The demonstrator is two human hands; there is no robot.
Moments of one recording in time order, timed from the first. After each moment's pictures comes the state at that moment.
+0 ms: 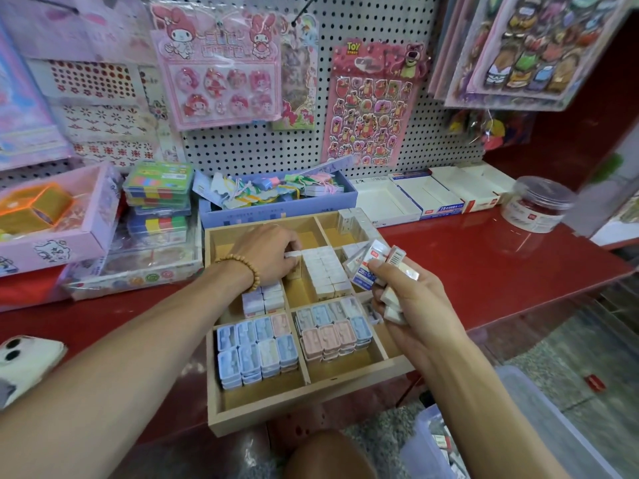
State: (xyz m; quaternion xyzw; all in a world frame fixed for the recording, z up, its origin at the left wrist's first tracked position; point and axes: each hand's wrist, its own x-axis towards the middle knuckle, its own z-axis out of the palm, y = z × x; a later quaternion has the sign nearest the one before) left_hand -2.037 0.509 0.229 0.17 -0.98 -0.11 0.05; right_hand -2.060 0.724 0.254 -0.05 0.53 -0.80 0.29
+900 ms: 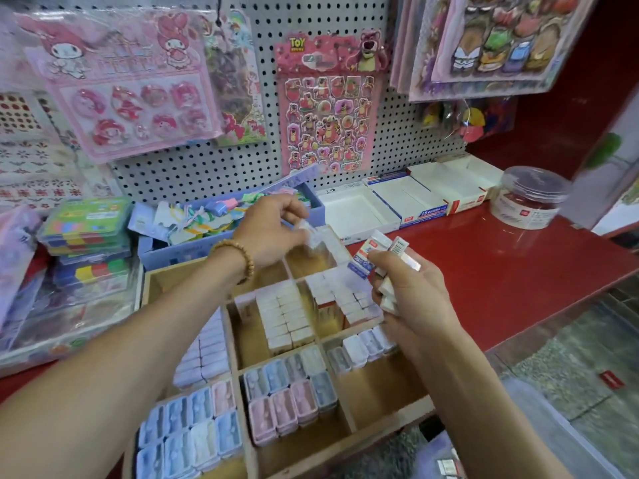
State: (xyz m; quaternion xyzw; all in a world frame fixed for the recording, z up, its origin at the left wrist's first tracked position) left_hand -2.138 0.524 0.253 0.17 -0.89 -0.39 0.16; right_hand -2.153 0.724 0.240 -0.02 0.54 -0.81 0.22
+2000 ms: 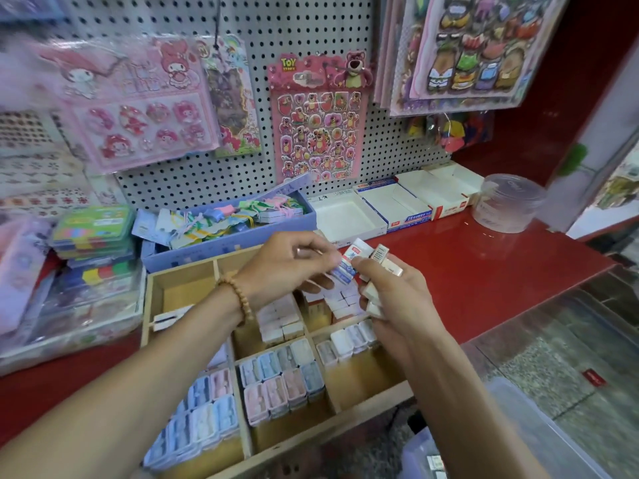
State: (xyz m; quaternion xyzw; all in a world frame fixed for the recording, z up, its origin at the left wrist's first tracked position) left_hand -2.095 0.581 0.266 0.13 -0.79 -0.60 0.04; right_hand -2.147 0.737 0.238 -0.05 0.54 -0.80 0.25
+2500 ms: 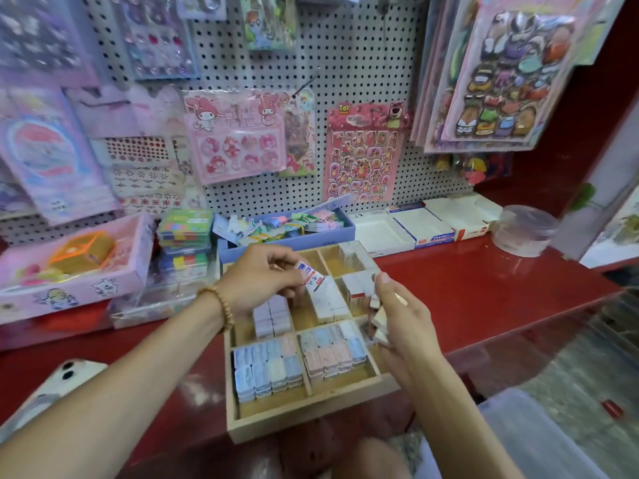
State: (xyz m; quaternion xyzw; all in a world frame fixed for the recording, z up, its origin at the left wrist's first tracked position) left_hand -1.982 0.545 0.292 0.19 -0.78 -0.57 0.14; right_hand -2.067 0.730 0.236 -0.05 0.57 -0.79 0.23
